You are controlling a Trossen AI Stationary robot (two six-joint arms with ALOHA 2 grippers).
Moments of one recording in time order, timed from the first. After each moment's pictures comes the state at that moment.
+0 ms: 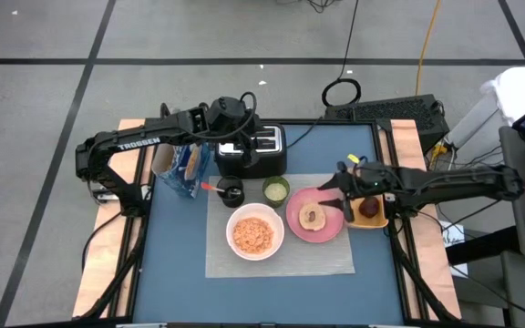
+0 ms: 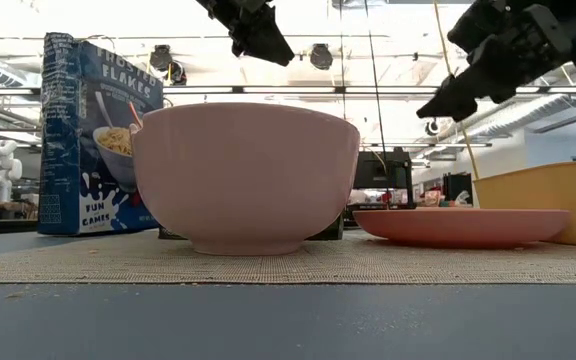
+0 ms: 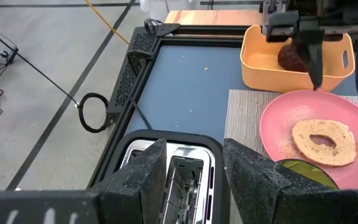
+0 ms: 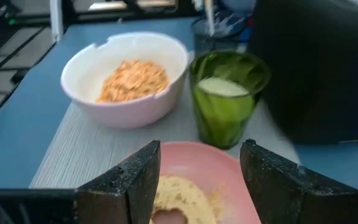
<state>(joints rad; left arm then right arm) 0.30 1.57 1.52 -0.52 -0.03 0.17 -0.06 0.74 0.38 -0.08 -0.11 0.04</state>
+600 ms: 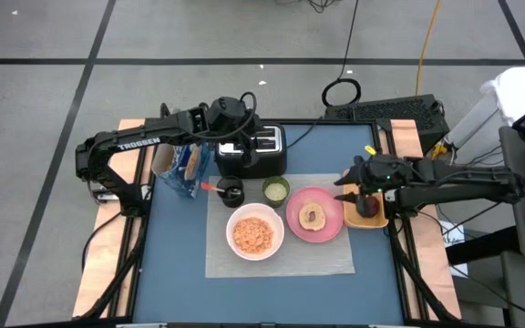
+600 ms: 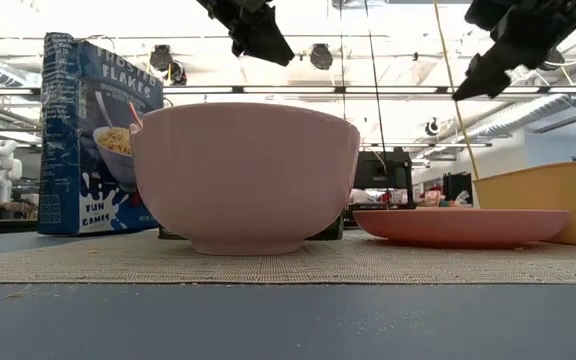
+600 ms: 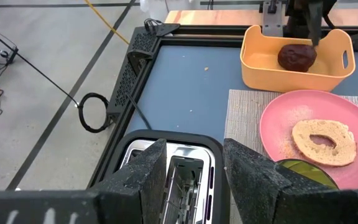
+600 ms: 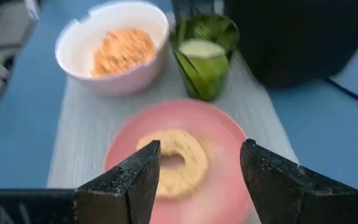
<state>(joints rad) 0.30 1.57 1.52 -0.52 -0.03 0.17 -0.06 0.64 0.63 -0.63 -0.05 0.15</state>
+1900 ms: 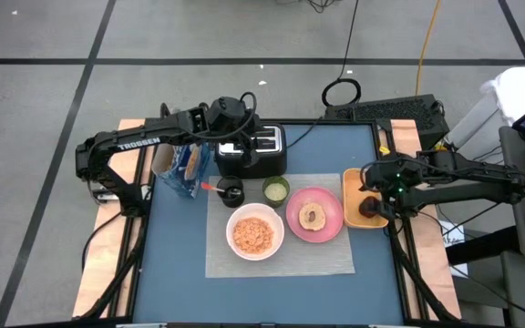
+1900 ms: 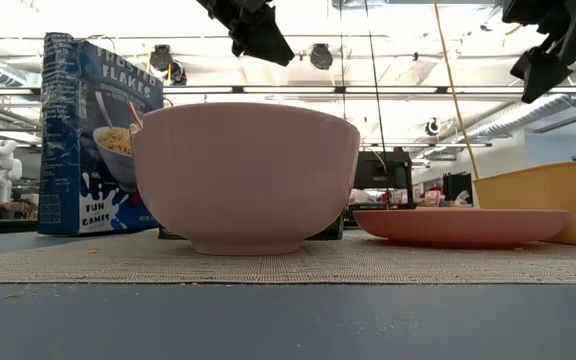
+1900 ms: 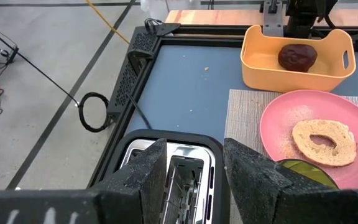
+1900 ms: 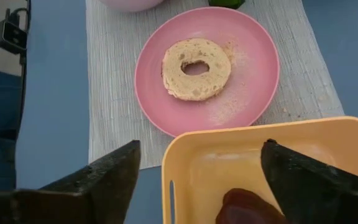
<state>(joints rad) 0.30 1.57 1.52 -0.52 -0.03 0.17 -0.06 0.64 0.81 -1.13 -0.18 0.21</state>
